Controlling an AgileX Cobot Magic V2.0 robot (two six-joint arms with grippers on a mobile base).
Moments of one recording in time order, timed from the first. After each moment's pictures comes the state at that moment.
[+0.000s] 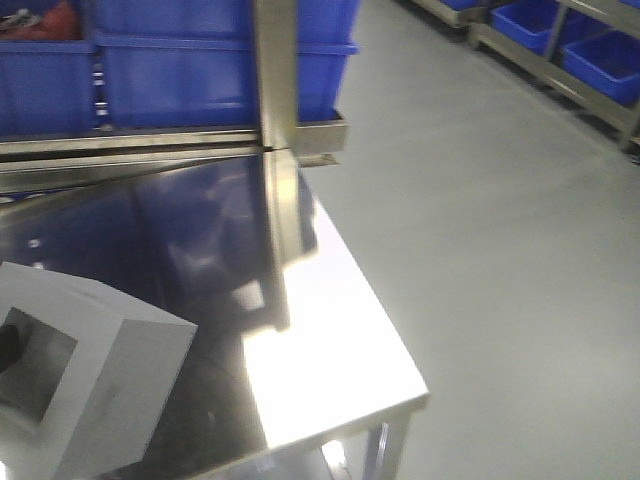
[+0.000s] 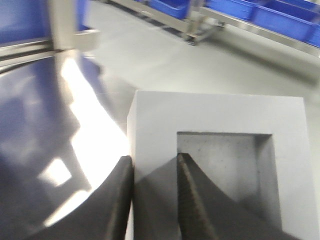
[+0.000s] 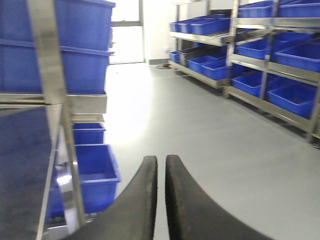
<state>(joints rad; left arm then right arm) -0.38 0.51 -0.70 -0.32 0.70 0.15 0.01 -0.02 0.03 -0.03 0.10 0.05</state>
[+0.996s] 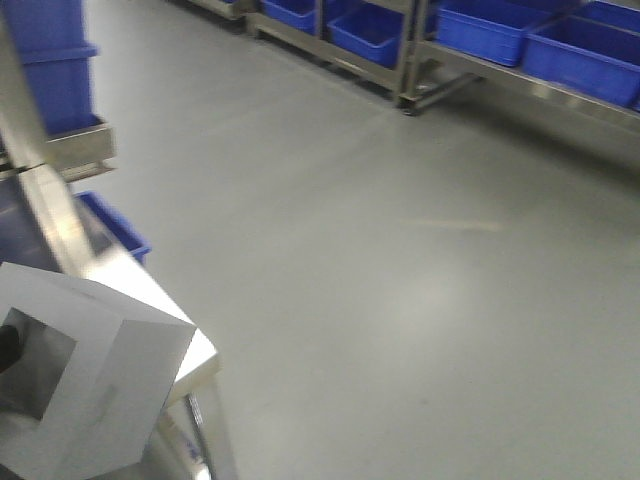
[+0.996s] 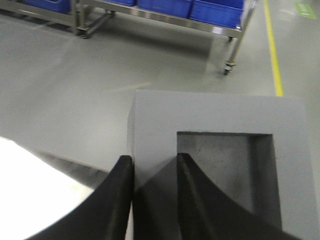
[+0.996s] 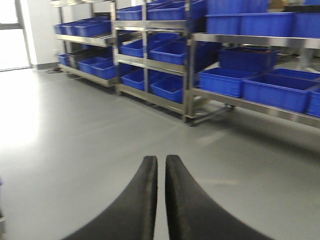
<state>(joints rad) -0.38 0.51 -0.70 -0.32 0.70 0.15 0.01 -0.02 0.03 -0.03 0.10 0.05</state>
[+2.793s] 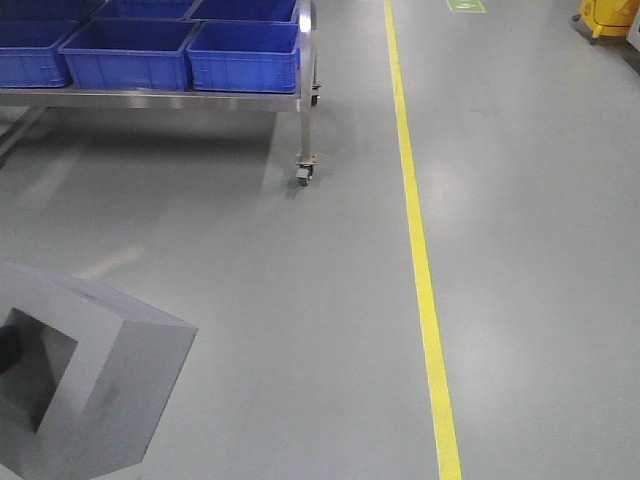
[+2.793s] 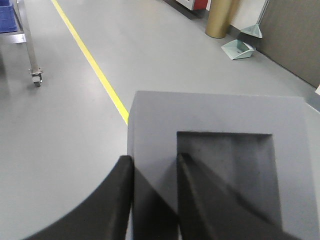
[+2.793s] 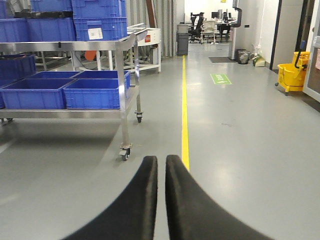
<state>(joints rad) -0.38 0.51 -0.70 -0.33 0.70 0.15 0.01 -0.02 0.03 -0.03 0.10 0.05</state>
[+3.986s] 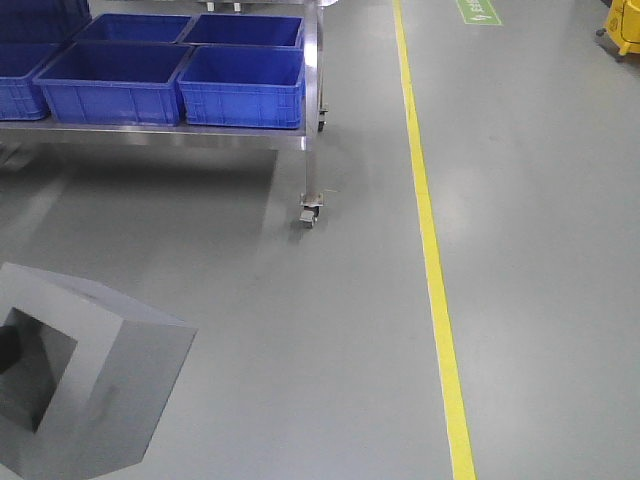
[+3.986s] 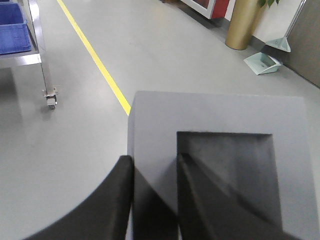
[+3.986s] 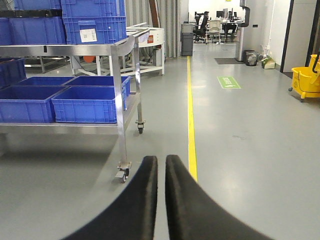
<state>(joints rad) -0.38 0.51 -0.70 -0.33 0.70 0.15 0.01 -0.02 0.03 -0.03 0.10 0.05</state>
